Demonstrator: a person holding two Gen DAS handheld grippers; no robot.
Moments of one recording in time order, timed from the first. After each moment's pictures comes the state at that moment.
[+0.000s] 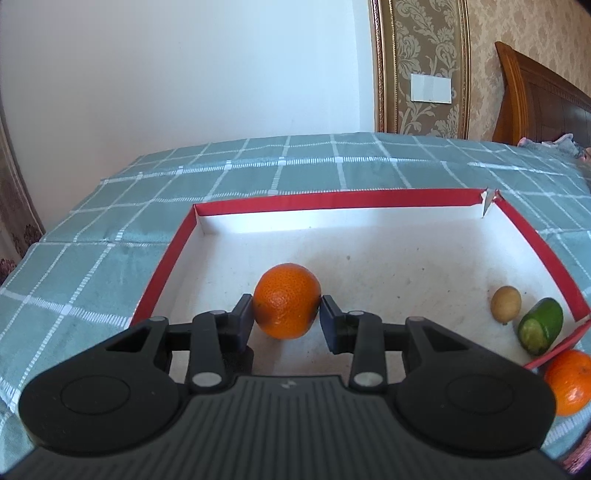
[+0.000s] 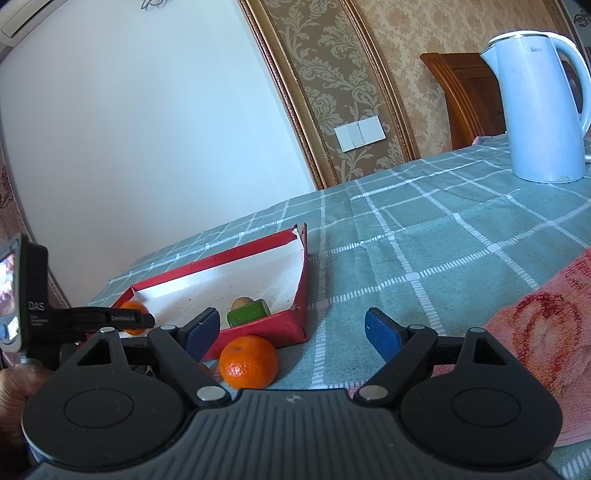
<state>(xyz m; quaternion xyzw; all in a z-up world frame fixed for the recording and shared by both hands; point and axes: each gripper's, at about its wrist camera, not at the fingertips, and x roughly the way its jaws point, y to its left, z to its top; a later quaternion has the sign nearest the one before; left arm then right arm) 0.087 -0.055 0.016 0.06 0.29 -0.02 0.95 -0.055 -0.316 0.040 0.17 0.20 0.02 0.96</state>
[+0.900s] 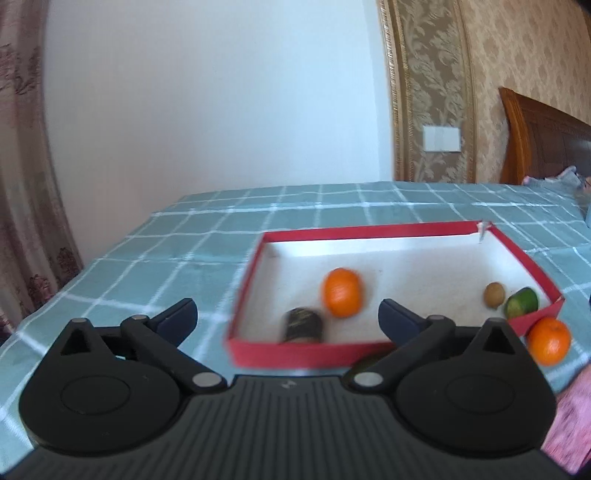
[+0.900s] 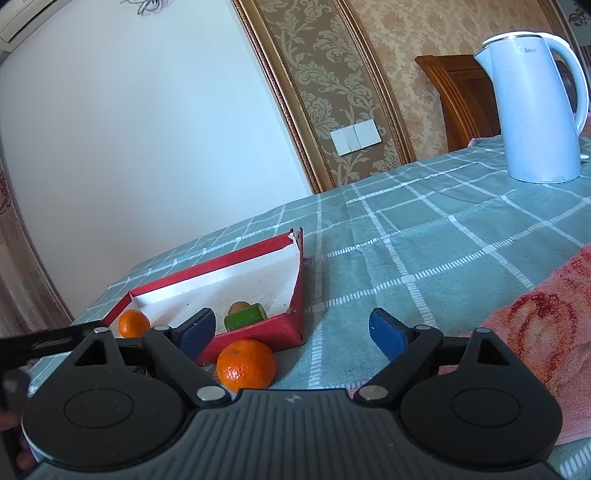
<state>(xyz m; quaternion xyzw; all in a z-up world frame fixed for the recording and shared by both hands) -0.004 -0.004 0.037 0.05 0.20 0.01 0.98 -0.058 -0.317 0.041 0.18 0.19 0.02 0.96</state>
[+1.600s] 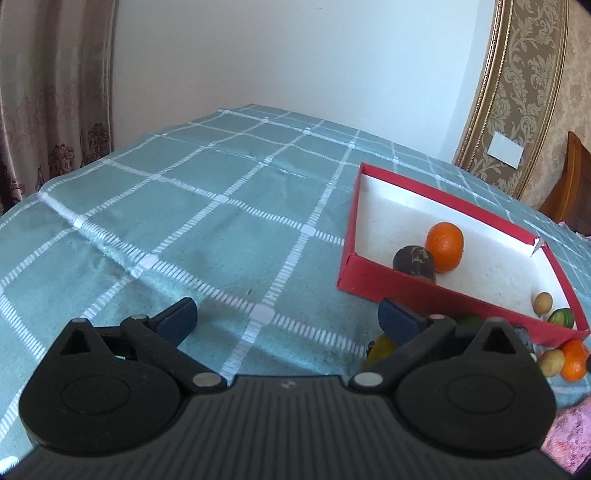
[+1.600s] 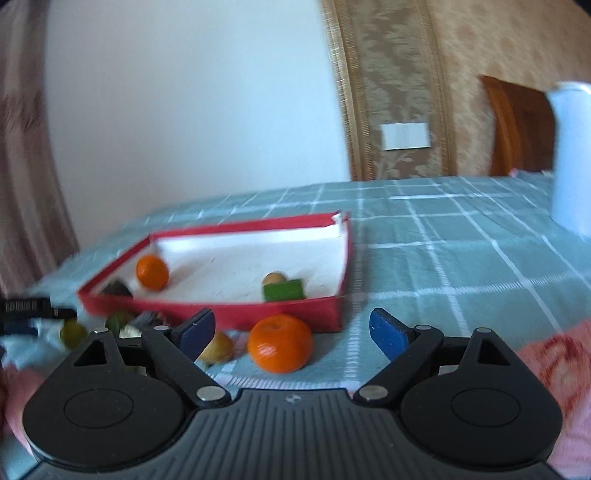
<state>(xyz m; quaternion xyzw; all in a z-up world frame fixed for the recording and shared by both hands) -0.001 0.080 0.007 -0.11 0.30 0.06 0.95 -0.045 -0.267 0.046 0.03 0.24 0.07 0.97</state>
